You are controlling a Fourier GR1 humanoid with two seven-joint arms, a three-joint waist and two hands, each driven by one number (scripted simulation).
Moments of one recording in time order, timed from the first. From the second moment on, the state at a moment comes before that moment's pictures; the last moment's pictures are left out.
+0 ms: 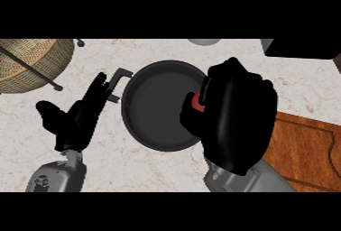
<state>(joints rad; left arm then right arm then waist) -0.18 0.08 -0.07 -1.66 0.06 0.09 0.34 -0.72 -0.01 0.49 -1.84 1.37 0.23 1.23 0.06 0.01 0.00</state>
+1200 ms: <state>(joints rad) -0.18 0.09 -0.05 -1.66 0.06 0.07 0.34 -0.85 -0.01 0.25 -1.55 1.18 -0.24 1.18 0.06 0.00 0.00</state>
